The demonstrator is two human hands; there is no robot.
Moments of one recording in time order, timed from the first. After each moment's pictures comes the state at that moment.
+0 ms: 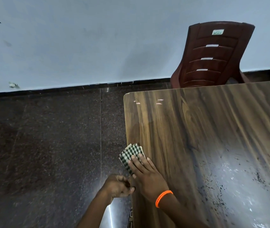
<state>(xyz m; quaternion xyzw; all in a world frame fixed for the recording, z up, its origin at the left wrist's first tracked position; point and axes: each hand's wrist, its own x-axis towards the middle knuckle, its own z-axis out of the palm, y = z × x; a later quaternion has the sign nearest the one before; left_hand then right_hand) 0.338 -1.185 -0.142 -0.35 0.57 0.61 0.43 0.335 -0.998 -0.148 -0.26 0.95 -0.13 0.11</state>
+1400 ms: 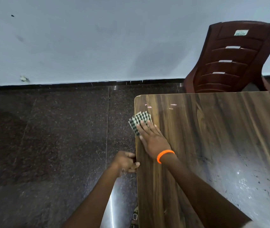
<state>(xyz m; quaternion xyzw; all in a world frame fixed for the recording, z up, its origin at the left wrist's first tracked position) 0.233 -1.180 -0.124 -0.33 0.64 0.59 0.37 0.164 -1.017 -0.139 -0.22 0.96 -0.14 0.11</state>
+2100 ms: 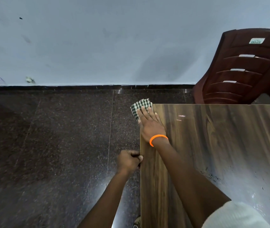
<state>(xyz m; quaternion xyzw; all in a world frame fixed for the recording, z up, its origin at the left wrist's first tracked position) 0.187 -1.171 -0.134 -0.35 0.70 0.59 0.18 0.058 -1.069 -0.134 -0.16 0.97 -0.15 0.10</state>
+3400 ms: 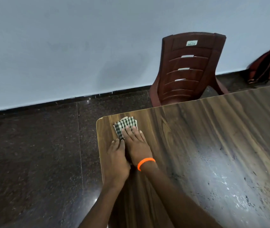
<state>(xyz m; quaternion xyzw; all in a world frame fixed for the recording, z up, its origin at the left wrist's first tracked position) 0.138 -1.080 -0.087 -0.02 0.96 0.25 0.11 0.097 -0.965 -0.139 -0.10 0.98 -0.17 0.09</state>
